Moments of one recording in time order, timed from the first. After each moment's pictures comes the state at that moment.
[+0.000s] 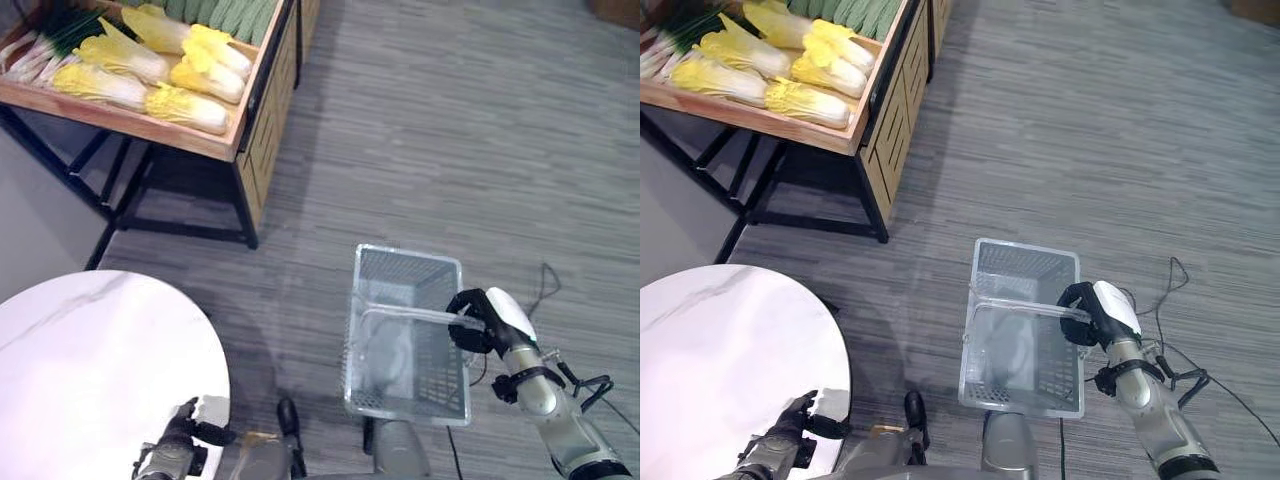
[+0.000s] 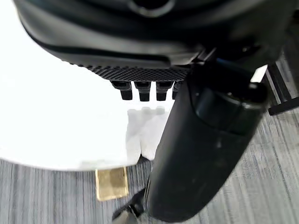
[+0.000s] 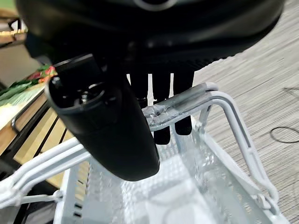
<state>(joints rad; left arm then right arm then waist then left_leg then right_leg) -0.09 0.36 -0.14 1.24 -0.01 -0.08 0.15 0.13 -0.63 0.09 0.26 -0.31 -0.15 -0.16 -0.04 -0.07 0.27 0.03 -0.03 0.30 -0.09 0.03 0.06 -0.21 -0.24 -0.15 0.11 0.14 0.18</state>
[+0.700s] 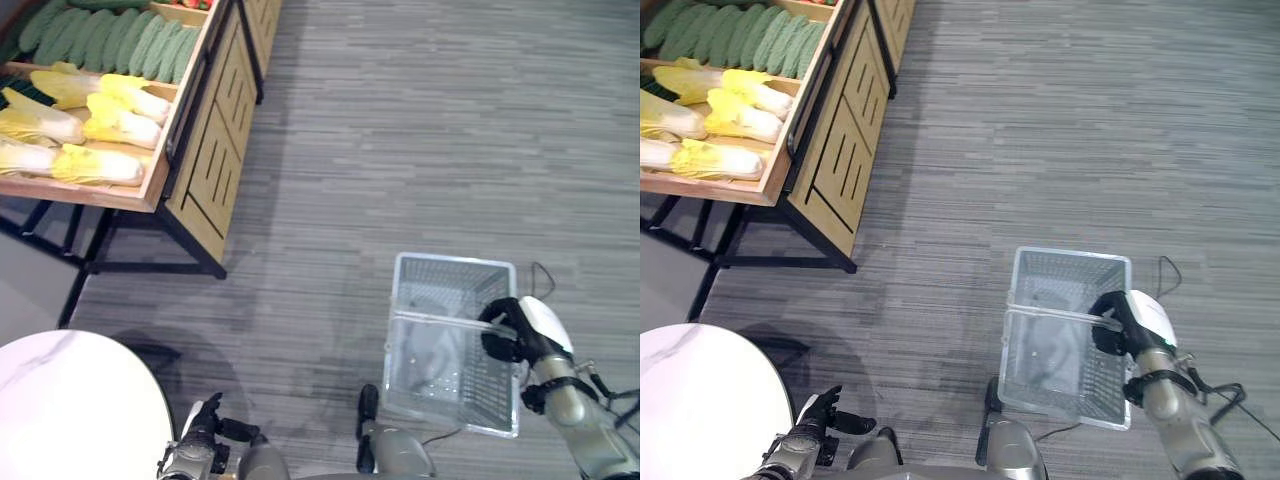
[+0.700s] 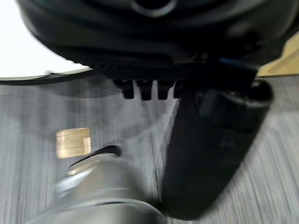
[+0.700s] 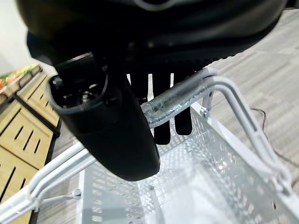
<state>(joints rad) -0.07 0.24 -0.07 1.23 -0.03 -0.09 0.16 0.19 -0.75 0.01 0.29 -0.31 -0.12 -0.19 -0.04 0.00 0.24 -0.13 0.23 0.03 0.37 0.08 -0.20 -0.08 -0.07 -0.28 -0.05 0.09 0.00</state>
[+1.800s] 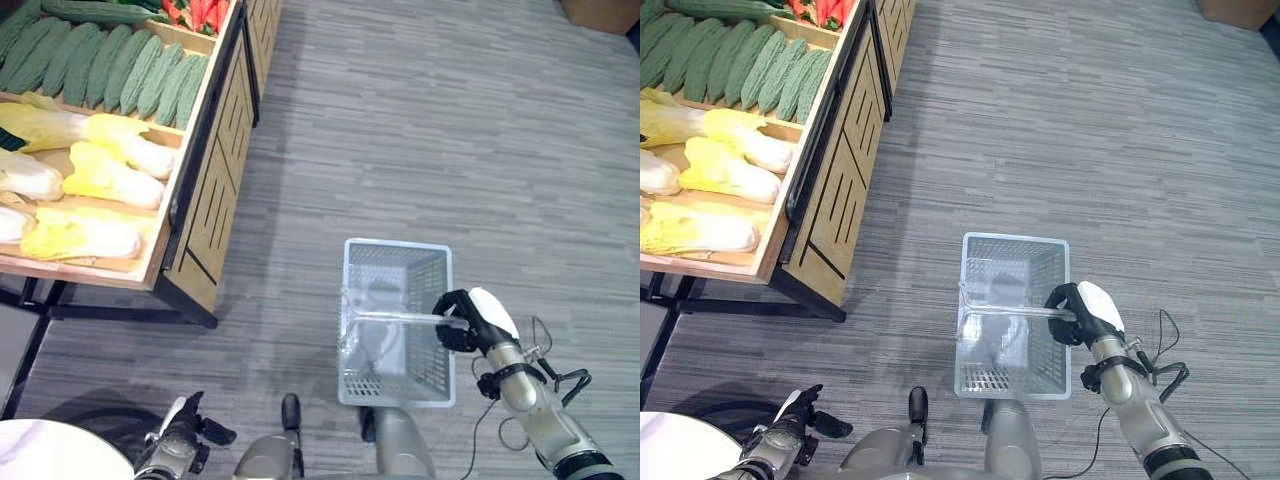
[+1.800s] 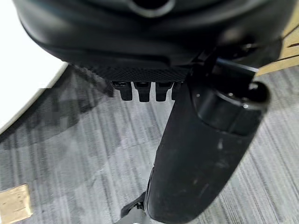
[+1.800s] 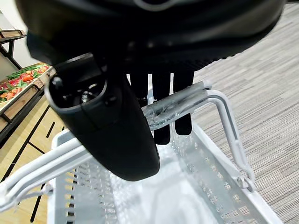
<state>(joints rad) -0.13 0.35 -0.20 1.20 0.06 -0.06 0.16 0.06 -0.60 0.19 0.30 -0.34 -0.12 -0.18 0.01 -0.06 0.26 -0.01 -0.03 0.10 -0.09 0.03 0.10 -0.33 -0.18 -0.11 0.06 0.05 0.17</state>
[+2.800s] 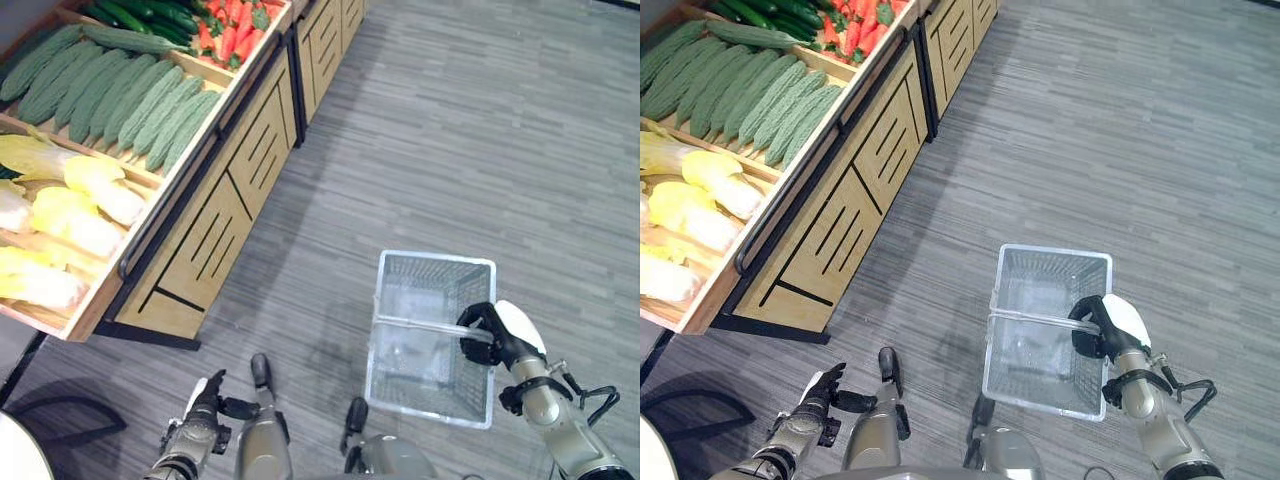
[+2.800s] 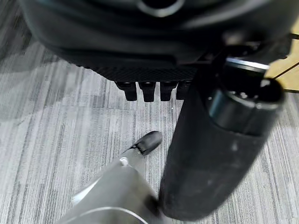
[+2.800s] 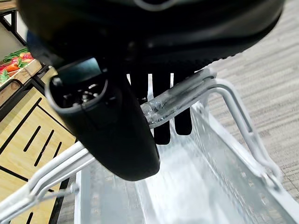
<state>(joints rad) -0.13 0.27 -0.18 1.19 0.05 -0.07 0.17 0.14 -0.66 0.12 0.31 -0.32 -0.09 -0.20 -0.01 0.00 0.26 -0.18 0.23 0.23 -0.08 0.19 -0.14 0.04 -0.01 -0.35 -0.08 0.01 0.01</state>
